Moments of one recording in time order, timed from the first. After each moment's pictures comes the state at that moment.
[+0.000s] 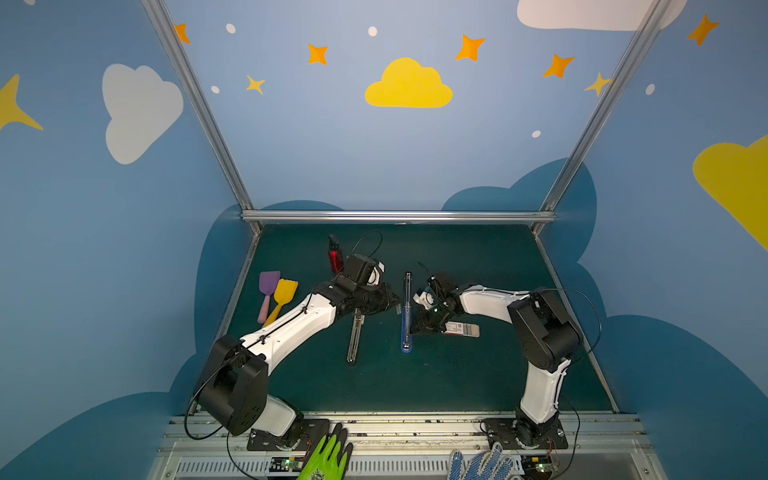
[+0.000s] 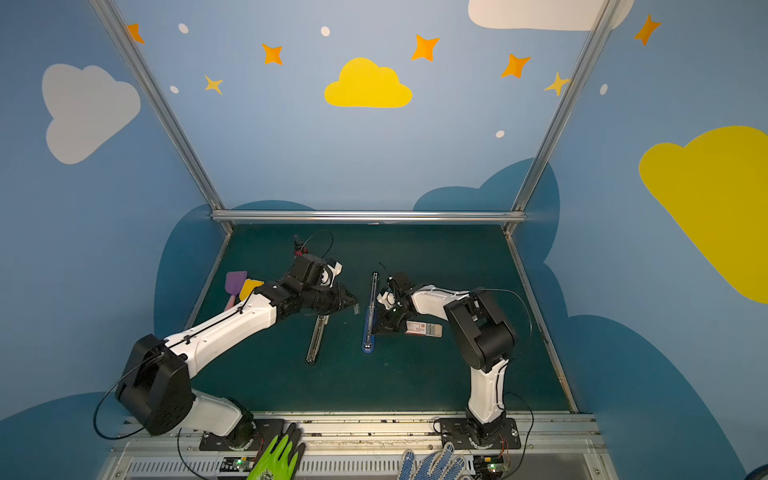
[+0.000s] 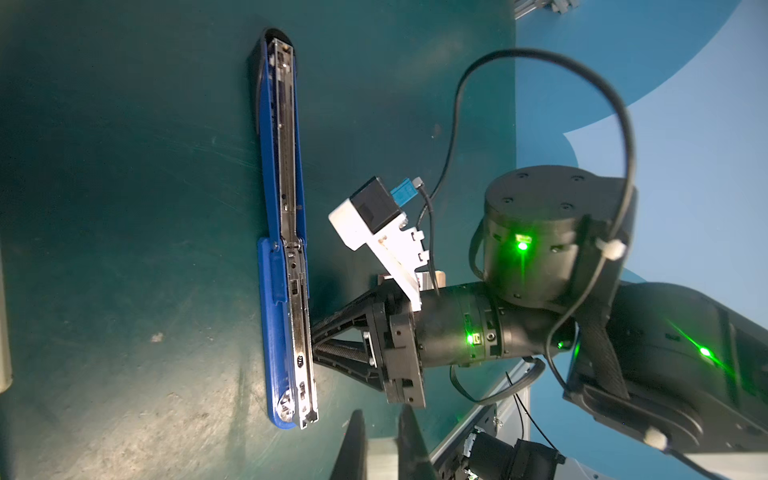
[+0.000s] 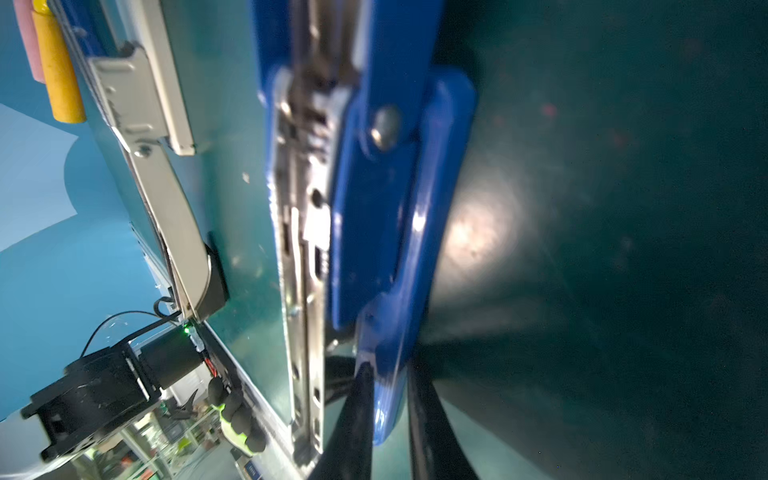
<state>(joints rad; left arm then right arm) -0.55 1.48 1.07 -0.38 0.42 -0.77 0.60 1.91 1.10 -0.44 -0.62 0.50</state>
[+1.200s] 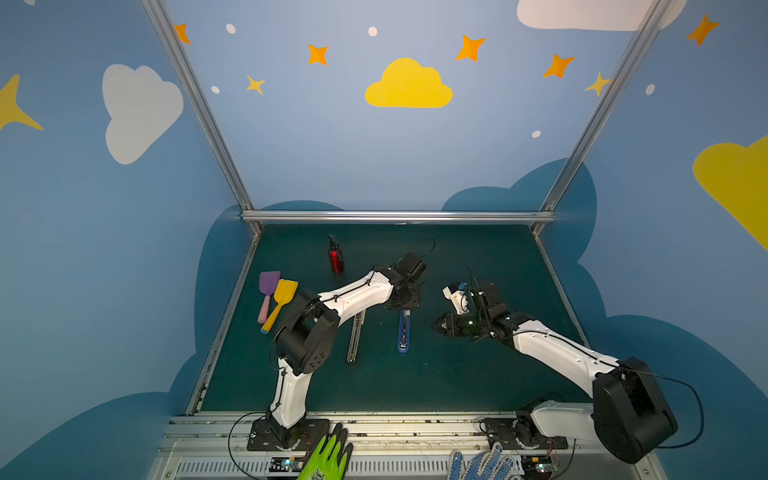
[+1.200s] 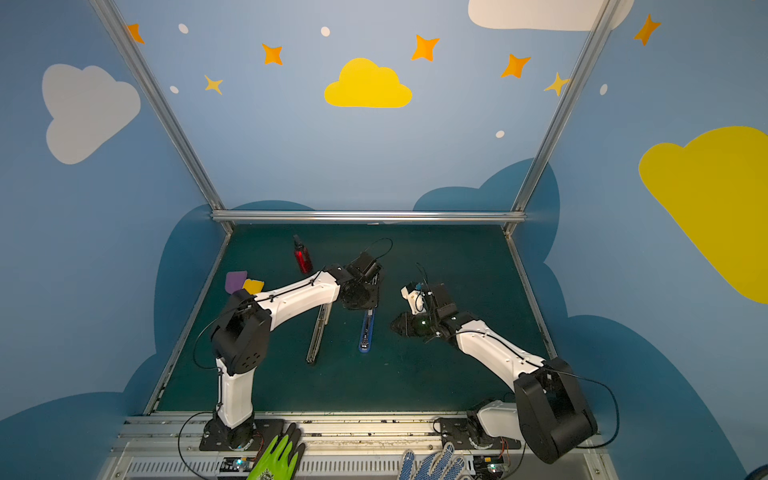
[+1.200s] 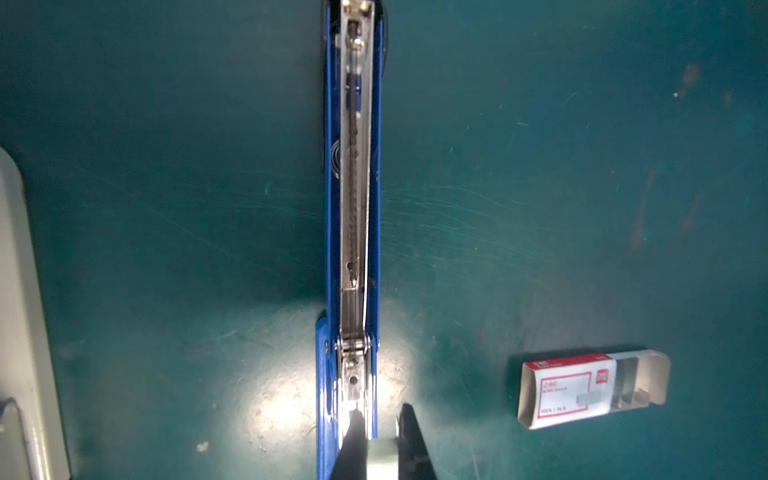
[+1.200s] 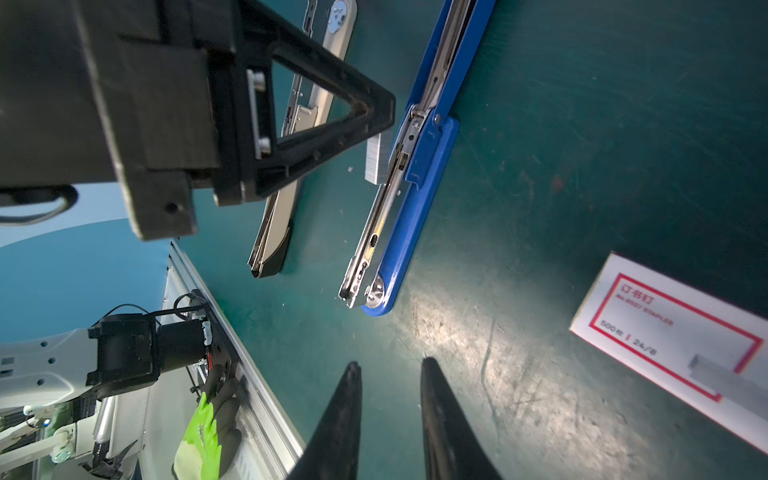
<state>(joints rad) -0.73 2.01 1.57 -0.72 -0.03 -0.67 0.51 1.30 0.69 -0.26 -0.53 0.44</state>
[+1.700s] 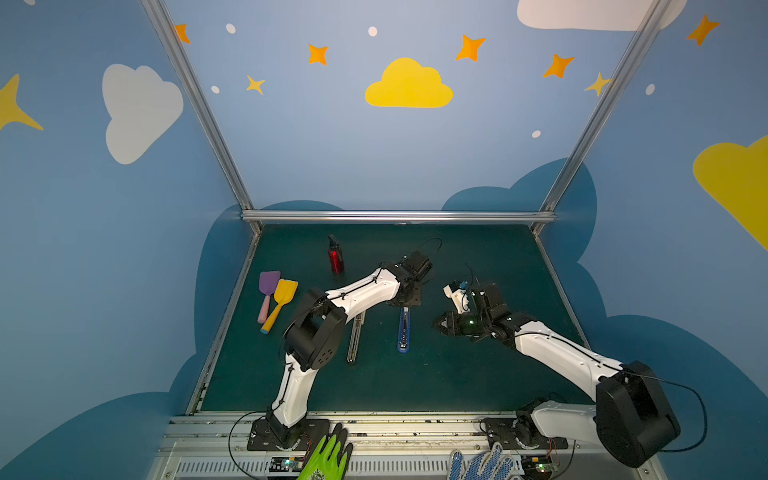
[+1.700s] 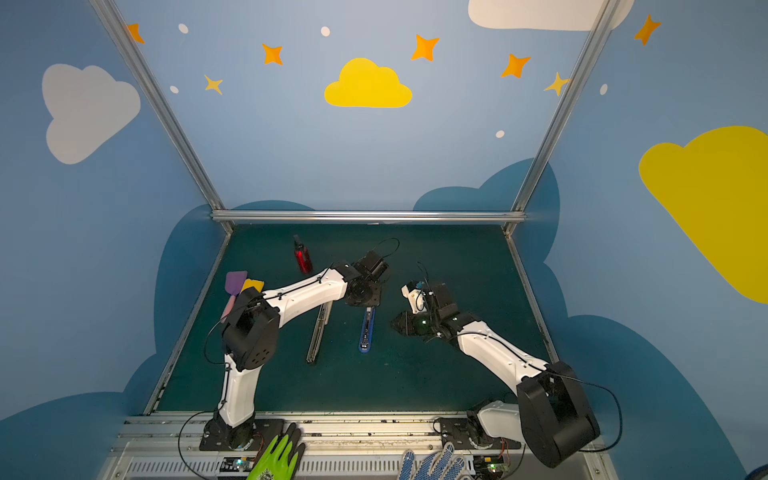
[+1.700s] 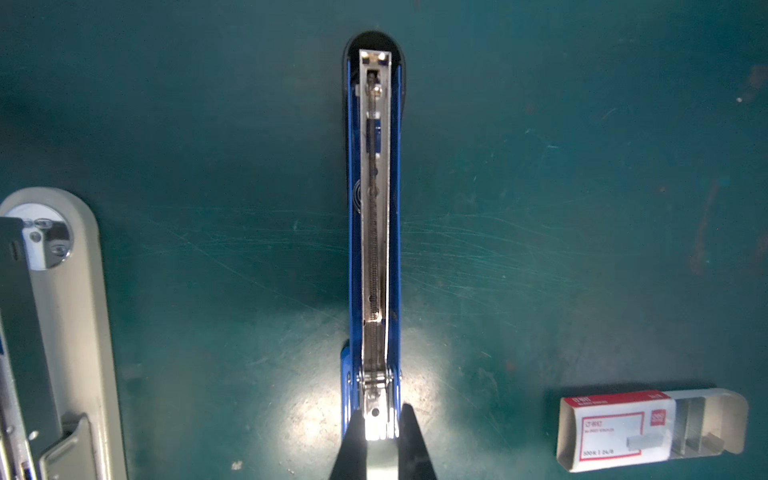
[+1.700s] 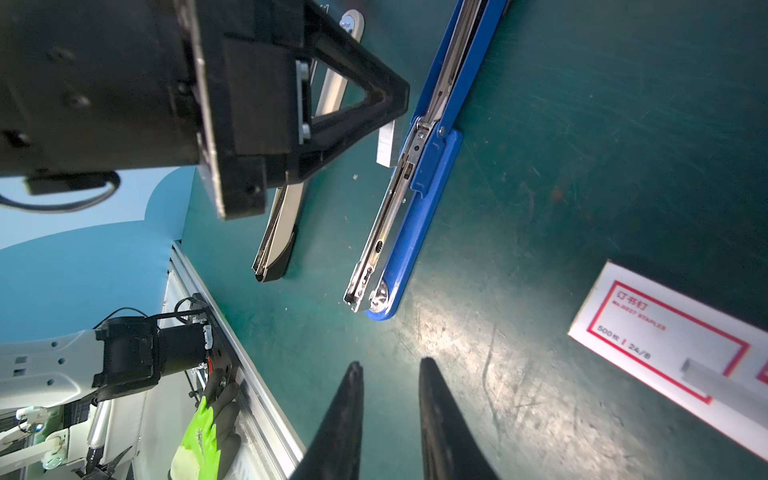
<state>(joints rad) -0.74 2.06 1.66 -0.79 -0.13 -0.64 0.51 1.28 0.69 -0.25 -0.52 0.44</state>
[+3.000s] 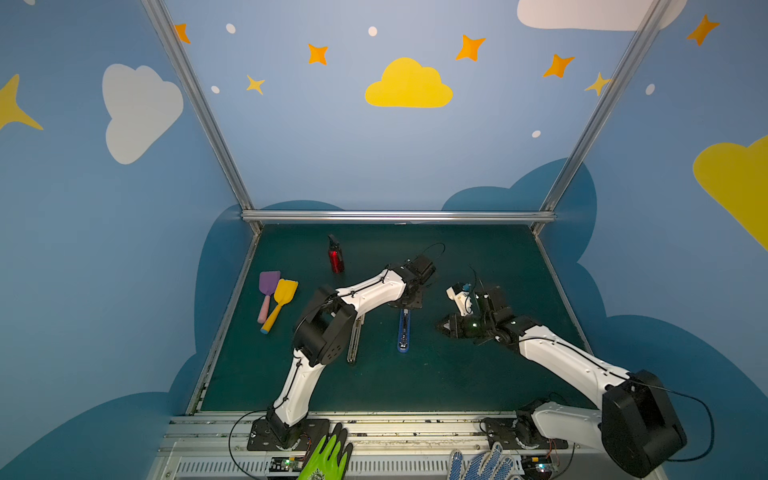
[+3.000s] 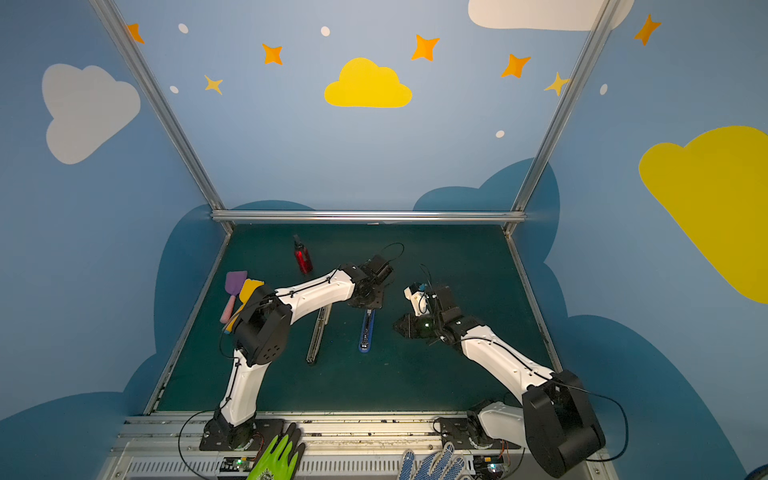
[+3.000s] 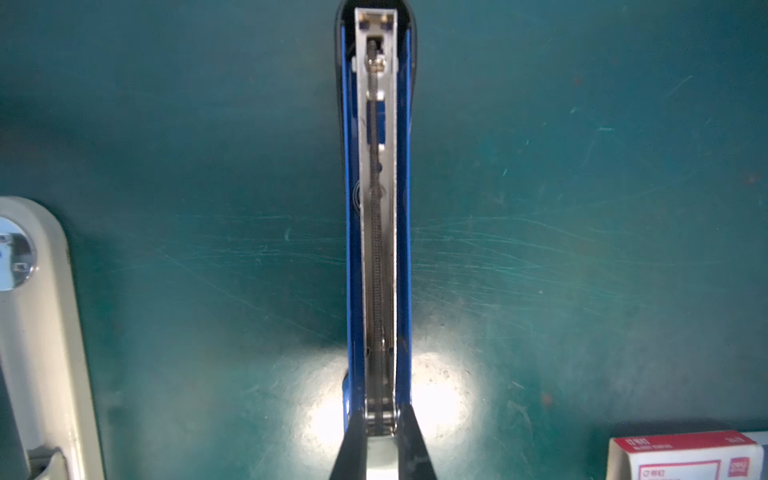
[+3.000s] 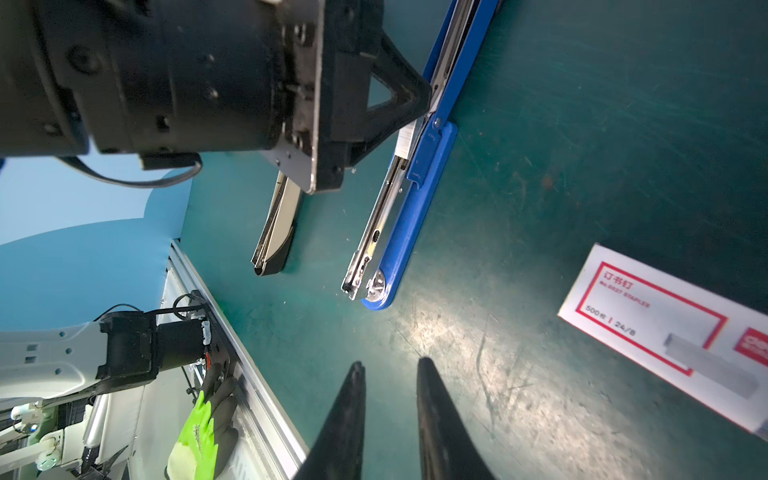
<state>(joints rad) -0.75 2.14 1.70 -0.80 -0.17 -0.62 0.49 1.23 0.66 -0.27 -0.52 0.44</state>
